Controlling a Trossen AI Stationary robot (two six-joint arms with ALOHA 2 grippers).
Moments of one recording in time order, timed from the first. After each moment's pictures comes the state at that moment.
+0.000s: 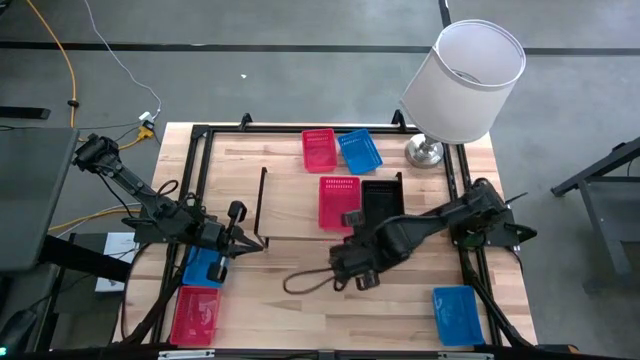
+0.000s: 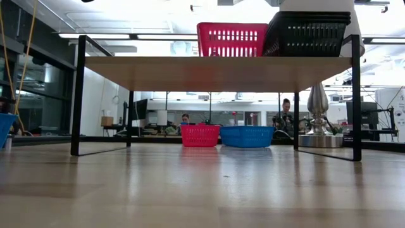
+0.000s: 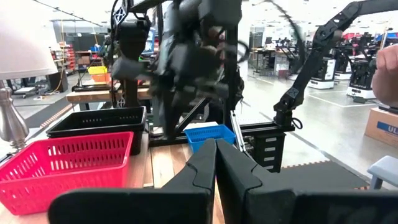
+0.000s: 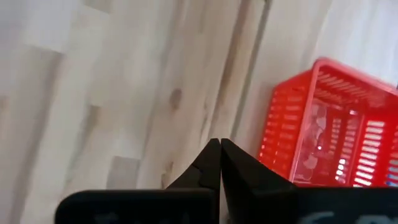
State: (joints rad) left arm -0.53 0.84 0.42 0.48 -0.43 0.05; right arm 0.44 1.93 2.00 -1.35 0.33 0.08
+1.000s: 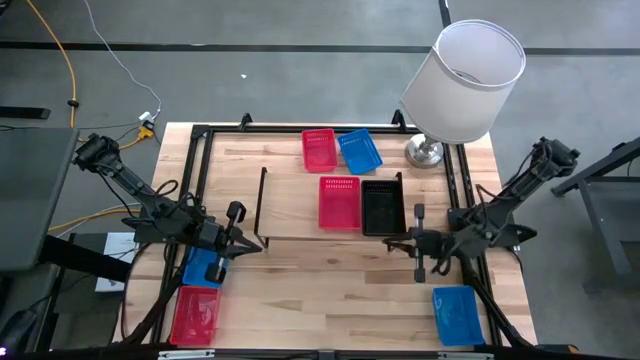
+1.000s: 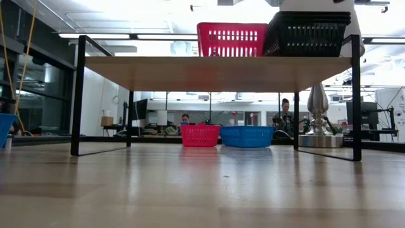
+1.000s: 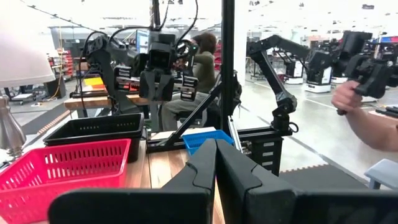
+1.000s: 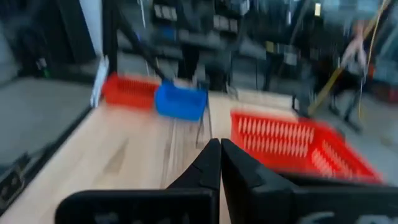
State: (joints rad) left arm -0.54 0.84 0.42 0.50 -0.43 0.06; right arm 0.71 0.97 0.57 0.26 0.74 -0.09
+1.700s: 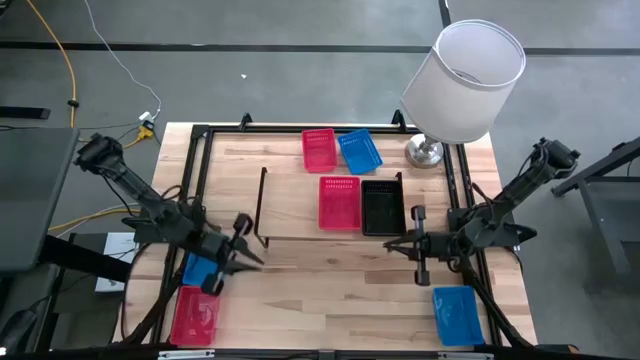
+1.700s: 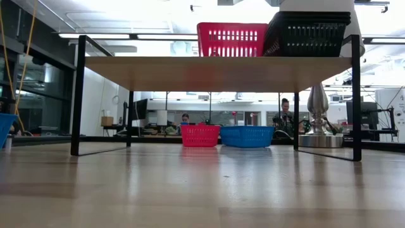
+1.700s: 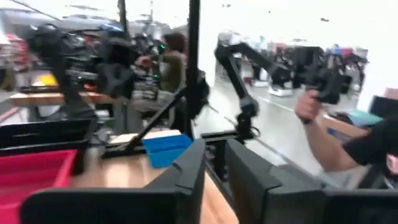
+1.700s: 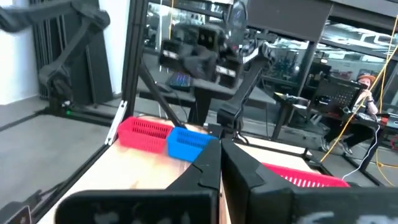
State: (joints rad) left arm -0.57 0.98 0.53 0.51 -0.33 -0.02; right arm 0.70 0.99 0.49 0.59 0.65 -0.27
